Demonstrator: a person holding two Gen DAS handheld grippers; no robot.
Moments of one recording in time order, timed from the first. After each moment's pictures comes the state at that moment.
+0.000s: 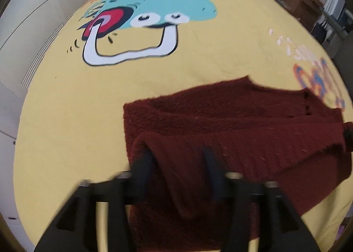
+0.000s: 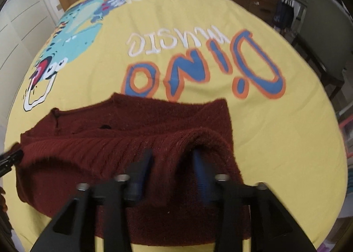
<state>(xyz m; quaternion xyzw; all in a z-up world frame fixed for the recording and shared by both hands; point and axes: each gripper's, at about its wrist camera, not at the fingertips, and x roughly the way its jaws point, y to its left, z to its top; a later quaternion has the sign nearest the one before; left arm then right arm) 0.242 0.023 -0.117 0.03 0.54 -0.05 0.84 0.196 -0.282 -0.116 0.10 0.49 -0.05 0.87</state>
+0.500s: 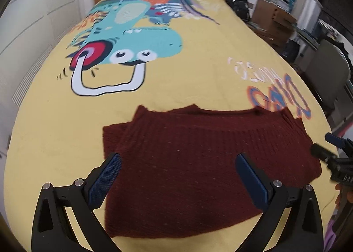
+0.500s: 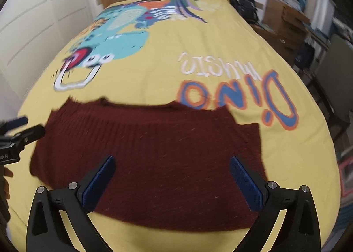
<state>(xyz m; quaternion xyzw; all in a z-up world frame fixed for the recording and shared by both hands) 0.198 -0.016 -0.062 0.01 0.46 -0.12 0.88 0.160 -0.184 -0.094 0.00 0.43 0.03 0.90</state>
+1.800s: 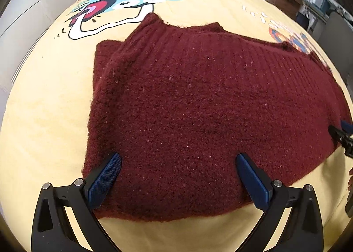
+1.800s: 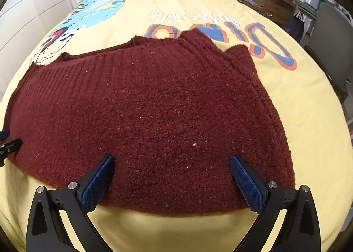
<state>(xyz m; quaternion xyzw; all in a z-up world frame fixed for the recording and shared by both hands) 0.176 0.005 -0.173 0.05 0.54 -0.10 0.84 0.135 -0.238 -0.190 0.05 0.48 -0.02 0.88</state>
